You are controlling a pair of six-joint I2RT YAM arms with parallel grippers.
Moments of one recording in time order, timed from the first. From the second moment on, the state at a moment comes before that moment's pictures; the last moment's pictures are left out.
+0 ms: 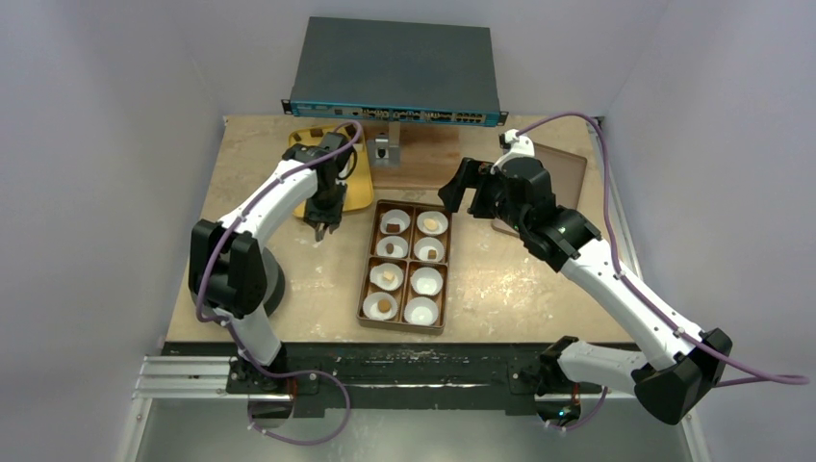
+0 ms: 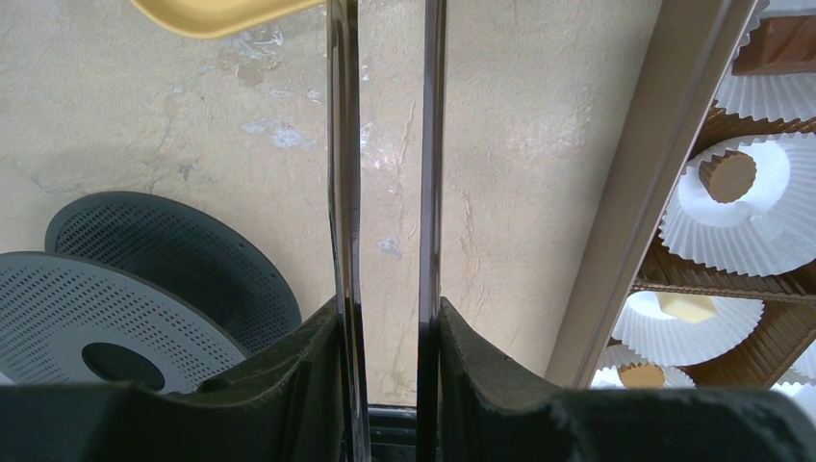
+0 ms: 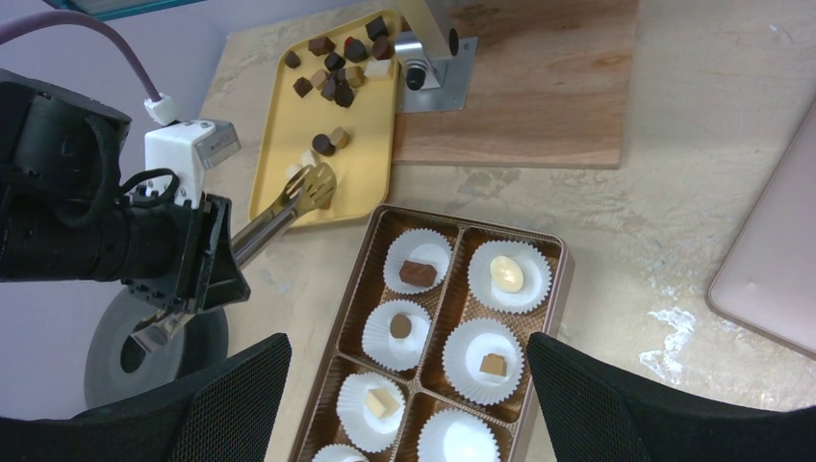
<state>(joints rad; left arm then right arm) -0.36 1.76 1.50 -1.11 -0.19 -0.25 0.61 1.14 1.15 -0.42 0.14 0.57</state>
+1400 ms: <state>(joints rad) -0.52 1.49 1.49 -1.16 -0.20 -0.26 0.61 1.14 1.15 -0.42 0.14 0.57</state>
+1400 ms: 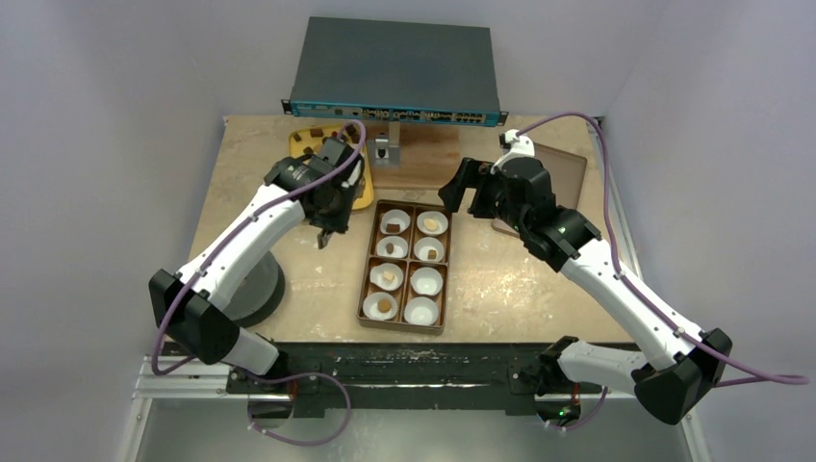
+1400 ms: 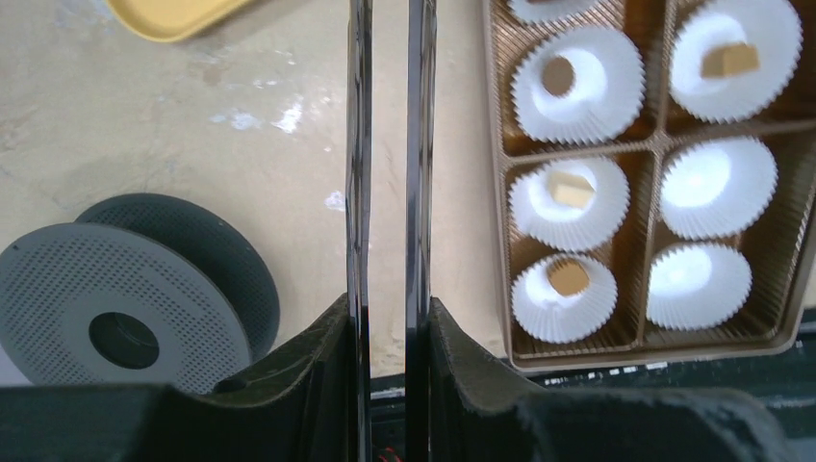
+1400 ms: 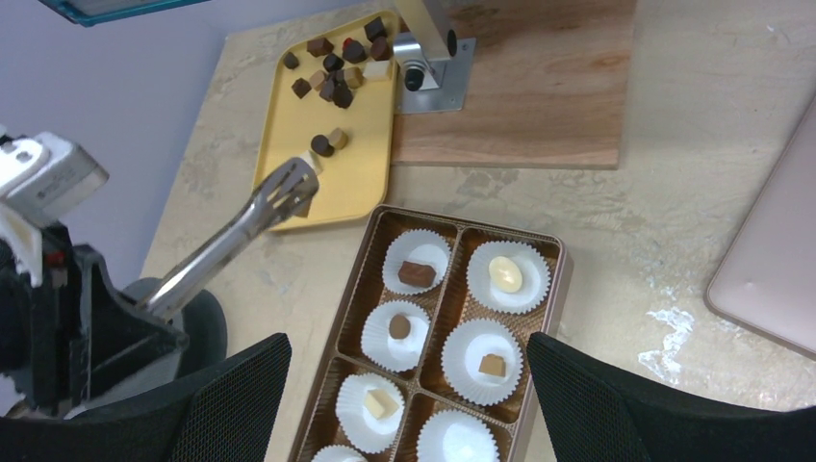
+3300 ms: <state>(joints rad) -1.10 1.49 1.31 -1.12 -0.07 -0.52 0.61 1.15 1.18 -0.47 0.19 0.58</state>
